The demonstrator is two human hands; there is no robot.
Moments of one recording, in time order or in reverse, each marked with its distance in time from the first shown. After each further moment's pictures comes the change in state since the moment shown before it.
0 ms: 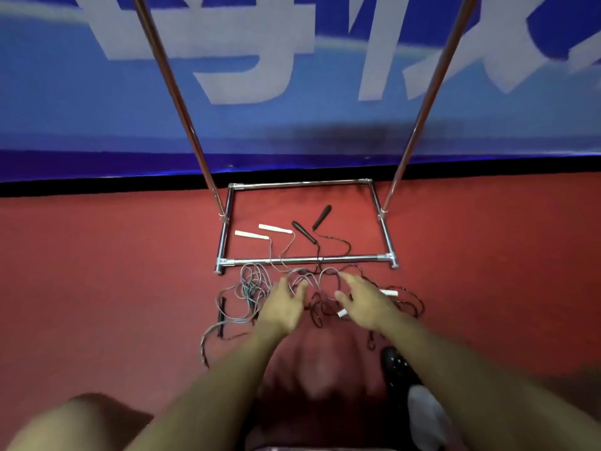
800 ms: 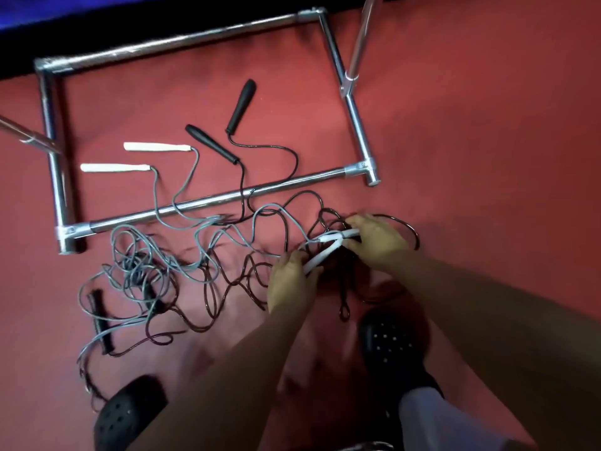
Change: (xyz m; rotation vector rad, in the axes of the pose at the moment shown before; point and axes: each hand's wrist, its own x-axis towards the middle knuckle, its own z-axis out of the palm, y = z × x) left_hand 0.206 -0.070 0.271 0.232 -0.134 0.012; right_hand 0.203 0.257 0.088 -0.002 -0.123 0.273
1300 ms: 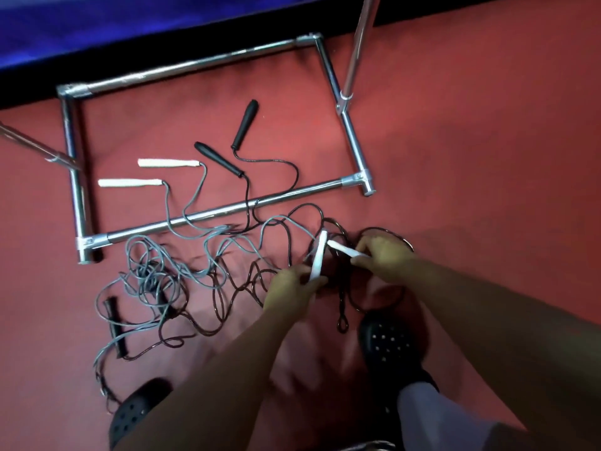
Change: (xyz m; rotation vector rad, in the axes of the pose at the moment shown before) left_hand -0.009 -0.001 -0.026 -0.231 -0.182 0.002; right_hand -0.029 0.008 -0.019 -0.032 -0.124 0.003
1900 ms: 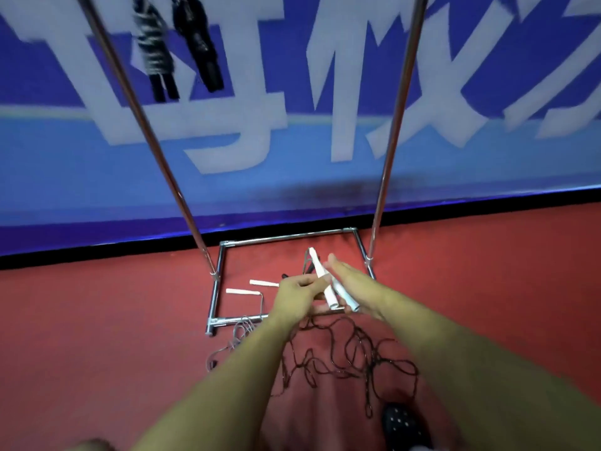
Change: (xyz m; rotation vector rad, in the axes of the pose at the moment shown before) left_hand -0.266 0.197 -0.188 -0.725 0.102 0.297; right_hand -0.258 -0.221 -0.130 0.933 0.097 -0.349
